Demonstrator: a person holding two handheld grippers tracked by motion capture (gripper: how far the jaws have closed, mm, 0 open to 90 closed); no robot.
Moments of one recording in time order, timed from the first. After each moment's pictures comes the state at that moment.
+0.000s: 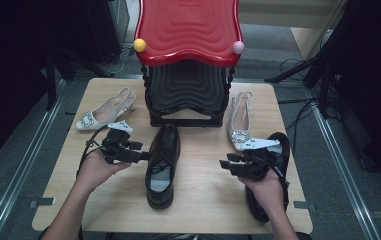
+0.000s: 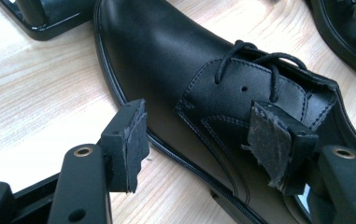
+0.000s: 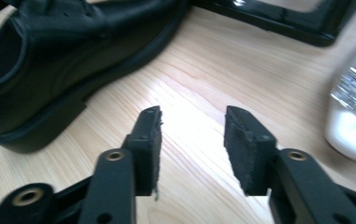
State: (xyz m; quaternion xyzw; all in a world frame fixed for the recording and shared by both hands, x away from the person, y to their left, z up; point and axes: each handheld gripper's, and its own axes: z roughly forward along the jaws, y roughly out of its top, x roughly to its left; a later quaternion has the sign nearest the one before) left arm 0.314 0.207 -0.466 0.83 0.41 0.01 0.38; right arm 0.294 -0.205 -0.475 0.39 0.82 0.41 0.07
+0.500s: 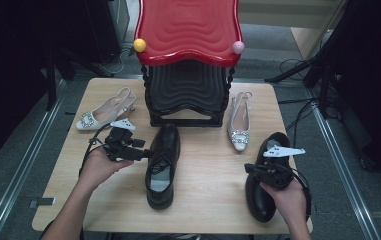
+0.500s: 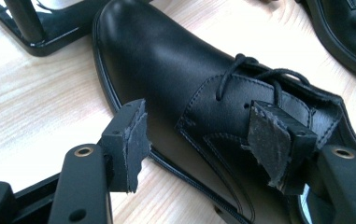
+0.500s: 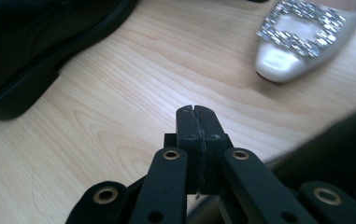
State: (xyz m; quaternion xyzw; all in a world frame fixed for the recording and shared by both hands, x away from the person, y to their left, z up) left arm 0.322 0.202 -0.466 0.83 0.40 0.02 0.39; right arm 0.270 -0.259 -0.472 0.44 0.81 0.38 0.08
